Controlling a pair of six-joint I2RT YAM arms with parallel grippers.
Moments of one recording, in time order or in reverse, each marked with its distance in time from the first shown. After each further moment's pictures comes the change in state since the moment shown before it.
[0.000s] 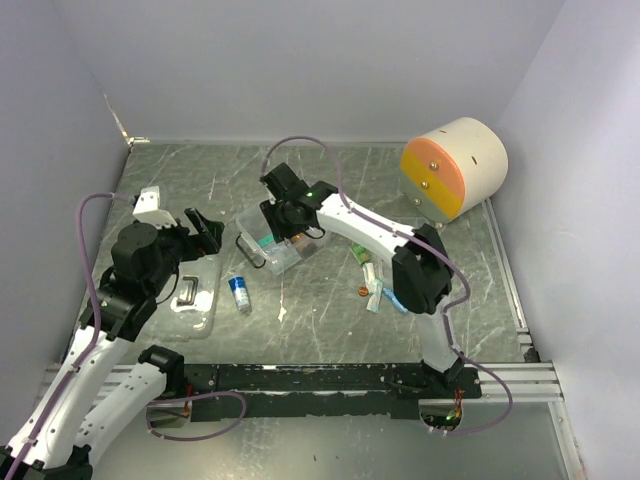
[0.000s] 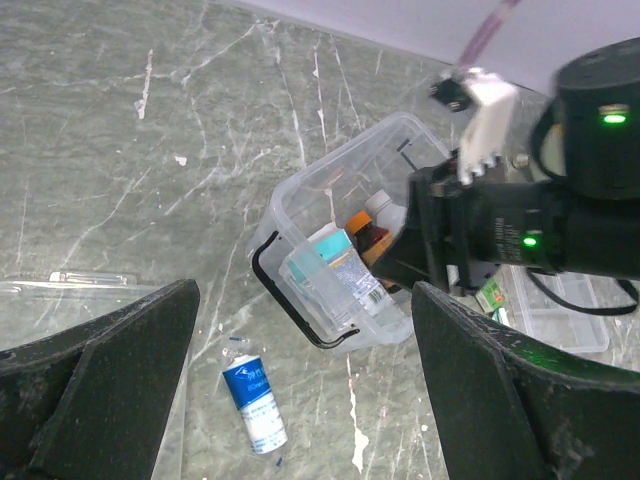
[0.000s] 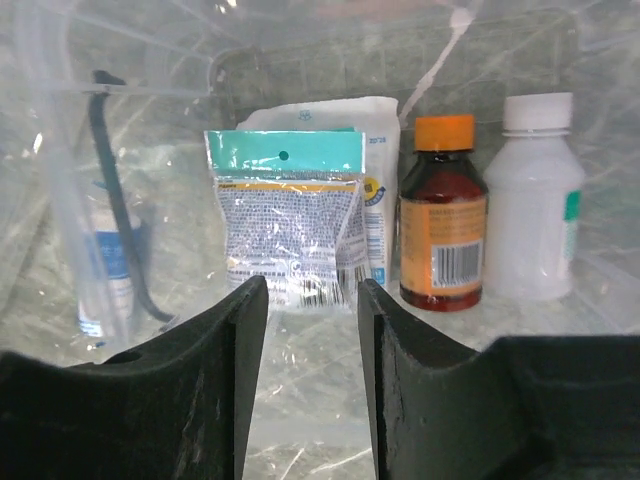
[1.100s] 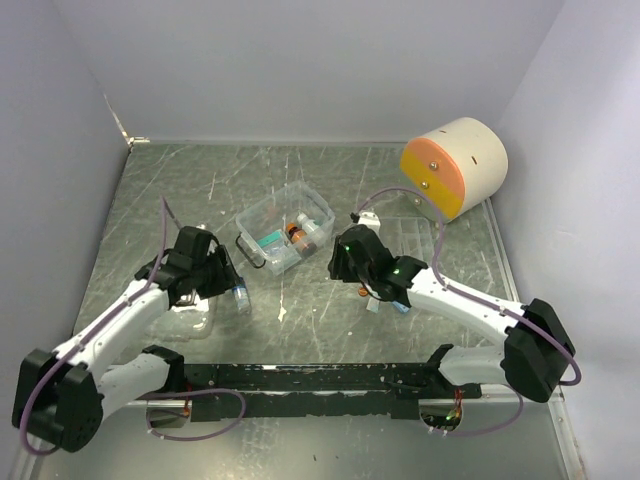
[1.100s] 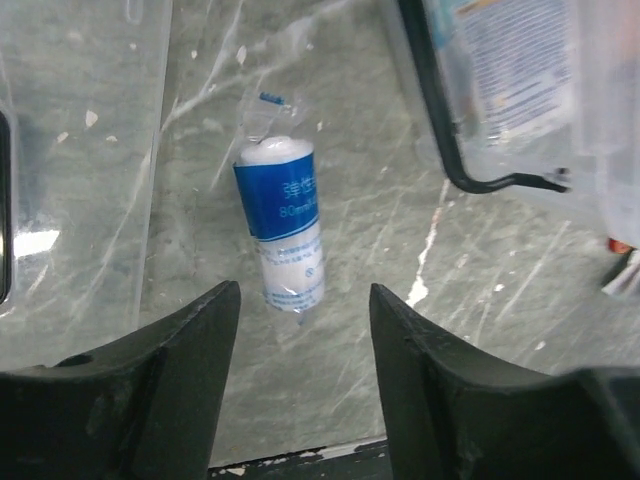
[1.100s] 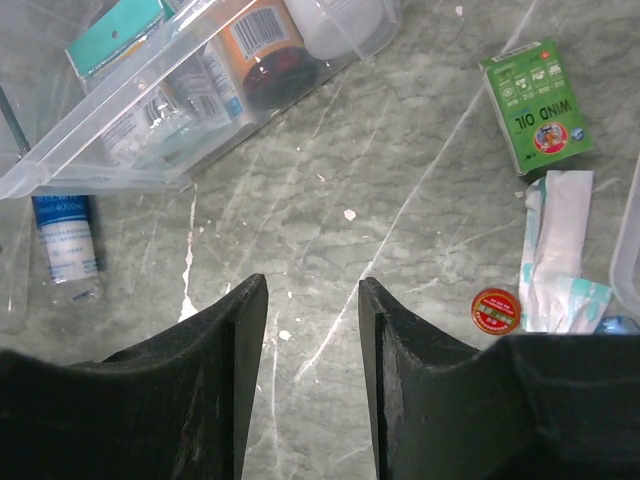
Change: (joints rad) left arm 0.000 0.349 -0.175 -0.156 0.204 -0.265; right arm -0.006 -0.845 -1.037 0.451 0.240 0.410
